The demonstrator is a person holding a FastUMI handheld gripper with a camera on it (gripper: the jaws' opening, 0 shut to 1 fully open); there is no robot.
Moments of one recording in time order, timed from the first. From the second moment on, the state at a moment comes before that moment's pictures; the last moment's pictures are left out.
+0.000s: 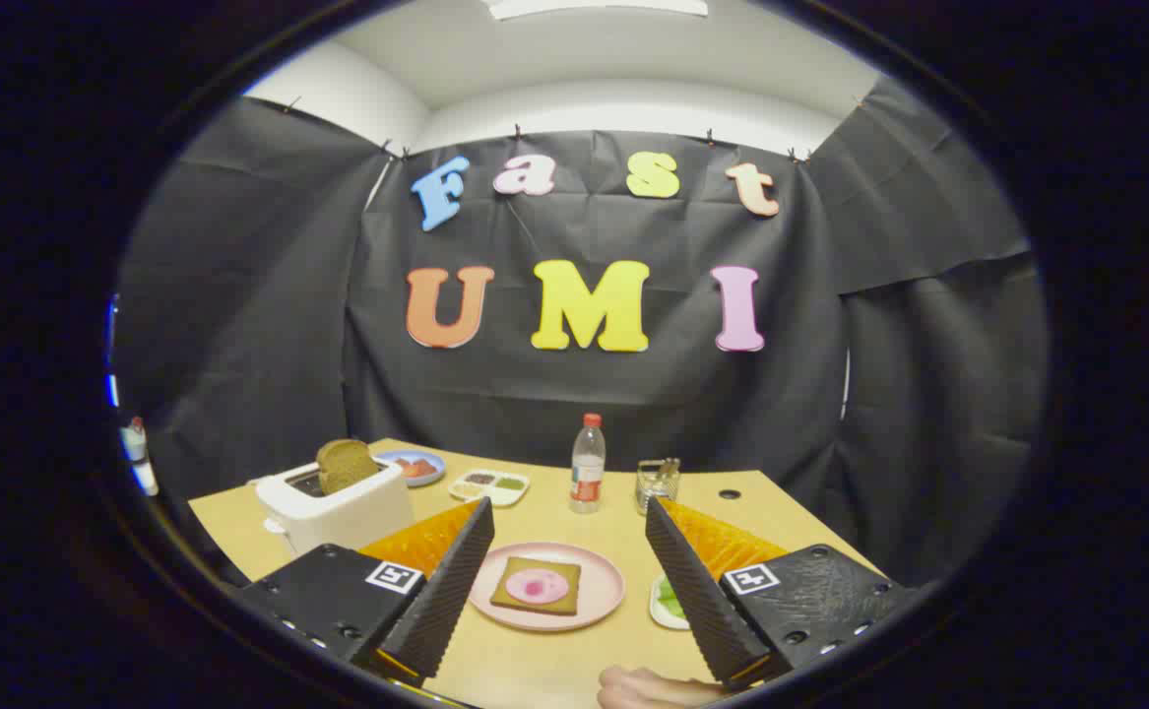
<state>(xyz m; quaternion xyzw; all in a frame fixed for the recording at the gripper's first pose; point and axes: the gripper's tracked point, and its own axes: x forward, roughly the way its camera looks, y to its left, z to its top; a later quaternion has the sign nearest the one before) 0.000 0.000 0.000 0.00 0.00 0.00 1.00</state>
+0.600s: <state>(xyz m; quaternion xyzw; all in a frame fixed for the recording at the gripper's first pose) 0.002 0.009 0.019 0.07 -0.04 0.01 1.00</state>
